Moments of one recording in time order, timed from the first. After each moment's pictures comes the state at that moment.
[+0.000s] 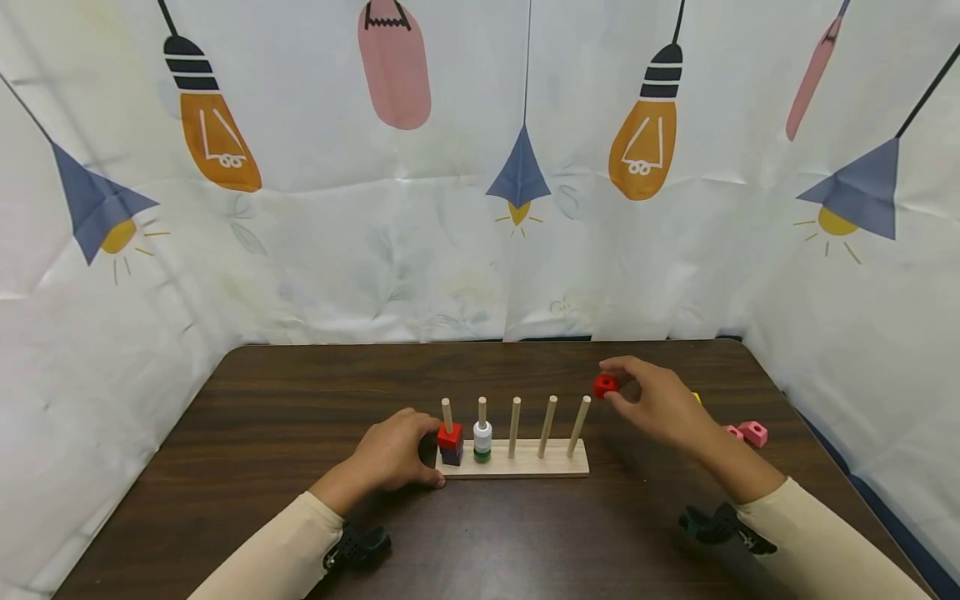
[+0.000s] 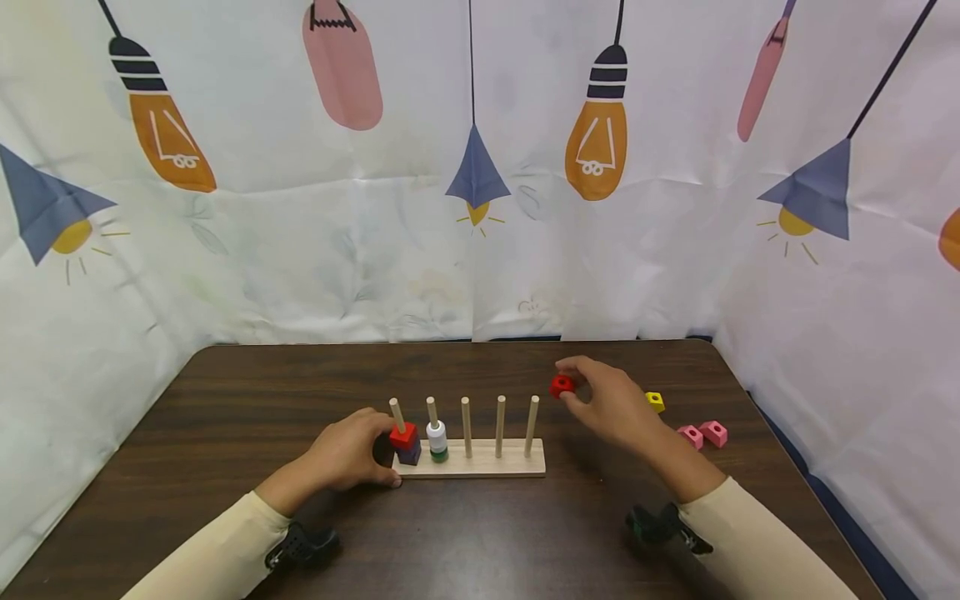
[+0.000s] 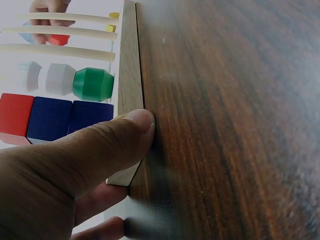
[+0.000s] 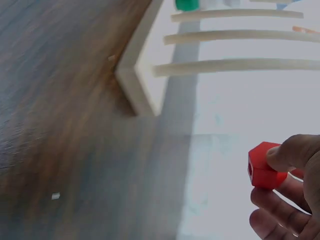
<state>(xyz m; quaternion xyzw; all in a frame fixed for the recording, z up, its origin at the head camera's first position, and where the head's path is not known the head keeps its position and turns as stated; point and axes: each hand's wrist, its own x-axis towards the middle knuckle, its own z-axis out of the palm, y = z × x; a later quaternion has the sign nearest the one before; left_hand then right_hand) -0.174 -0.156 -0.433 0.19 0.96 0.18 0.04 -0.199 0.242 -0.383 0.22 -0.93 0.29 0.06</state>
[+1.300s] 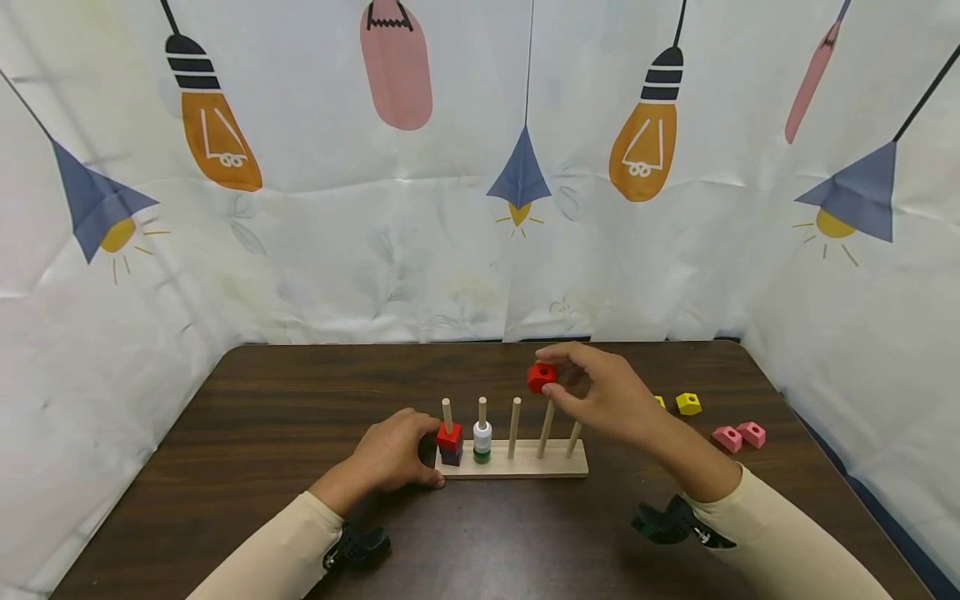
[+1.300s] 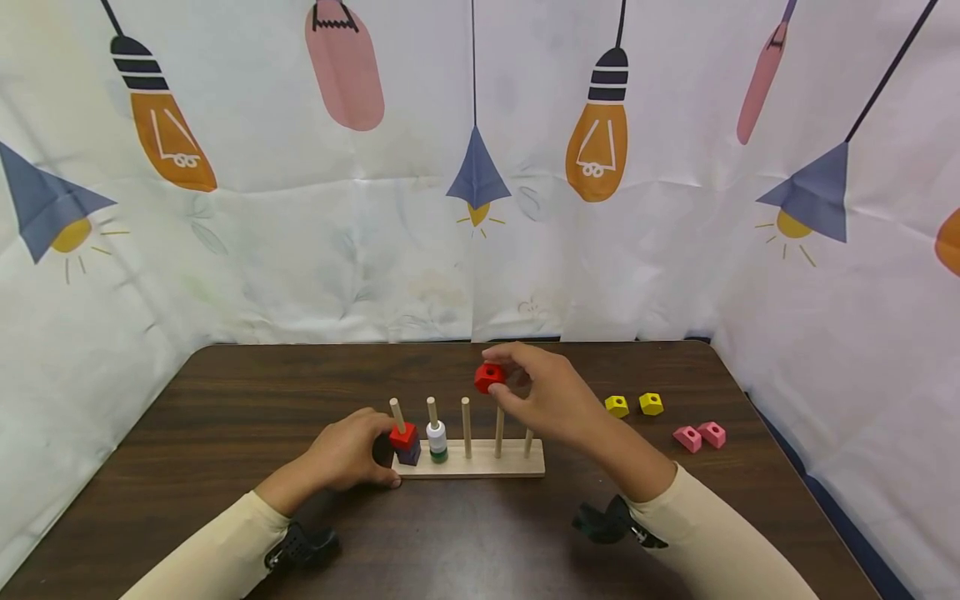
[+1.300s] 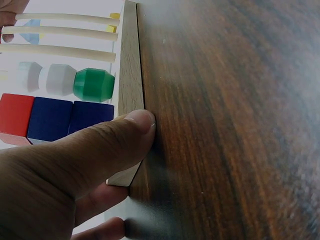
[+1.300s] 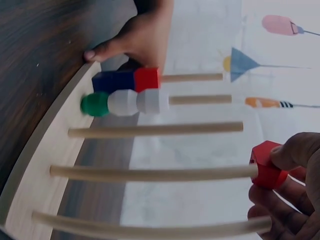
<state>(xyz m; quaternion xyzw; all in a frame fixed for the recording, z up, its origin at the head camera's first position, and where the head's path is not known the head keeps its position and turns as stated) -0.174 -0.157 -0.433 0.19 0.96 0.19 0.04 -0.176 0.164 -0.331 0.33 -0.87 0.36 0.11</state>
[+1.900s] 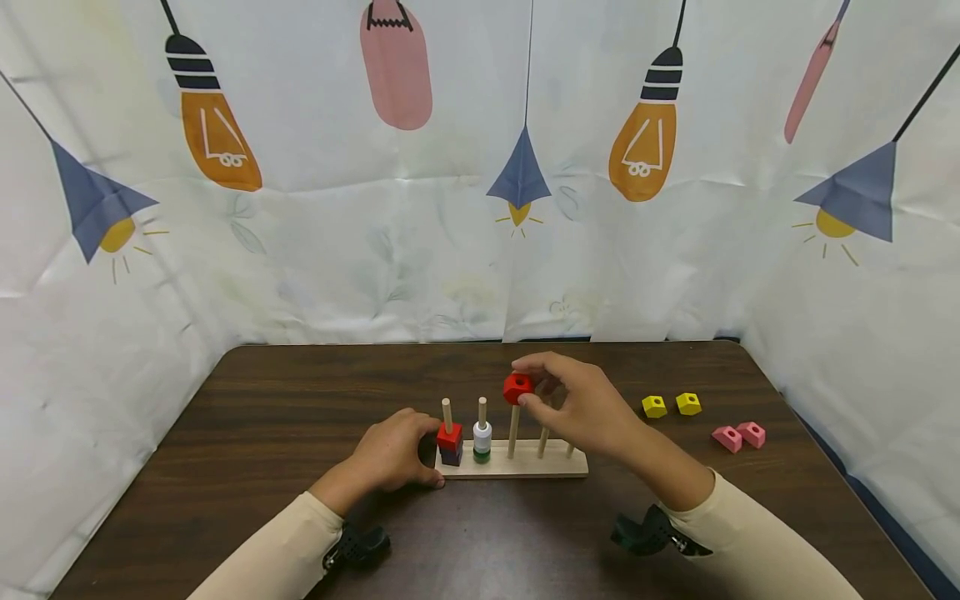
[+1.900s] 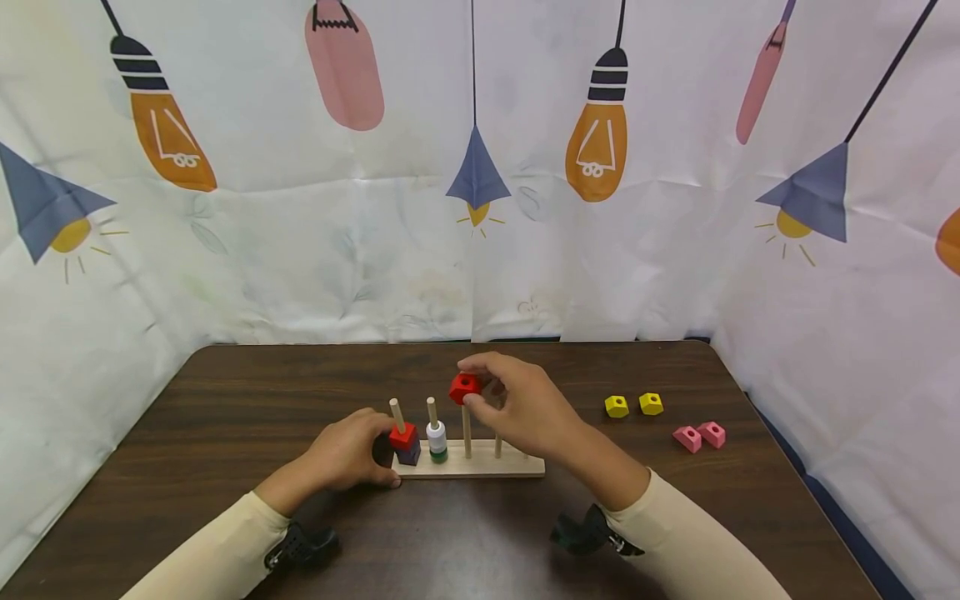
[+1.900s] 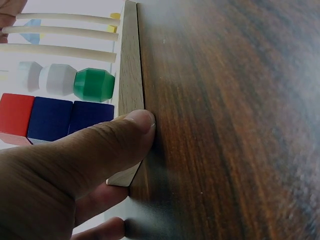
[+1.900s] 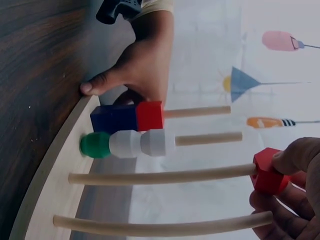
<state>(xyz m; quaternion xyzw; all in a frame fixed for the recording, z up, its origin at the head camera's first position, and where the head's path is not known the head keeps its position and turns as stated) -0.175 -0.157 -0.434 0.19 0.96 0.19 0.04 -0.169 0.139 -0.336 0.34 -0.85 0.39 0.09</state>
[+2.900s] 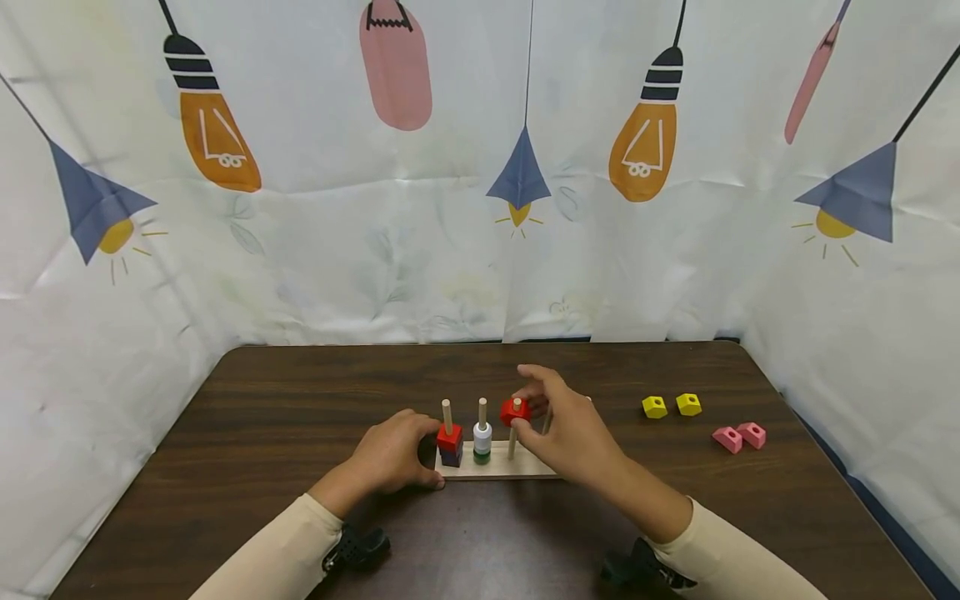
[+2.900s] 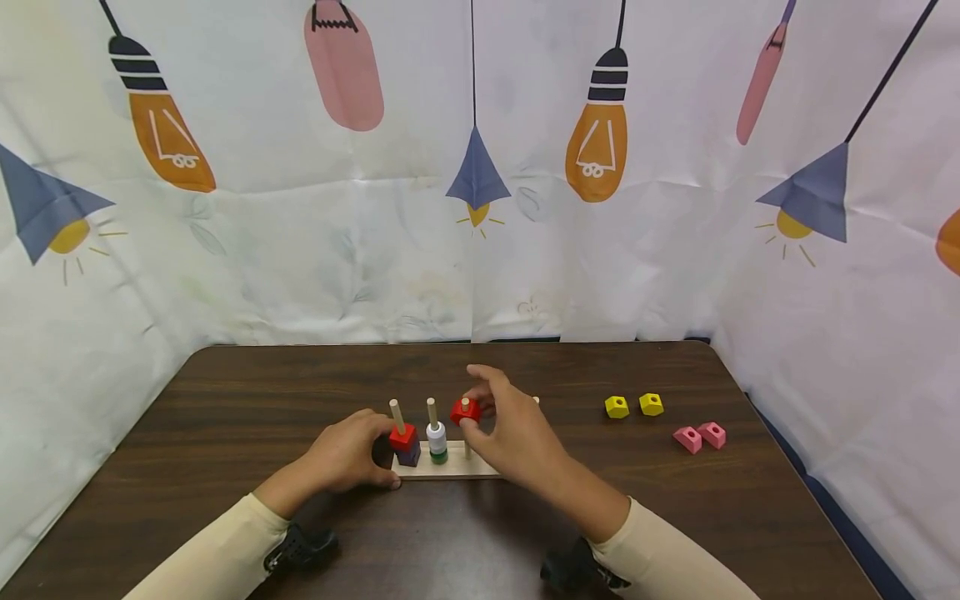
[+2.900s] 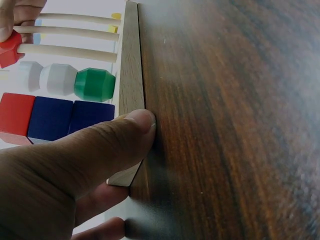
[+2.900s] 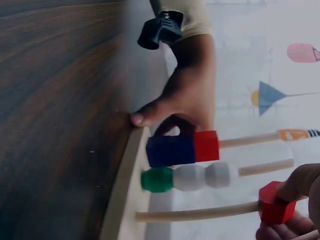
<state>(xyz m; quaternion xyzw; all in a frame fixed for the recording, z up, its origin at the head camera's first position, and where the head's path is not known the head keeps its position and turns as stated) -0.176 -0.159 -0.437 0.20 0.96 0.18 0.03 -0.153 0.120 -0.371 0.26 -0.87 0.39 0.12</state>
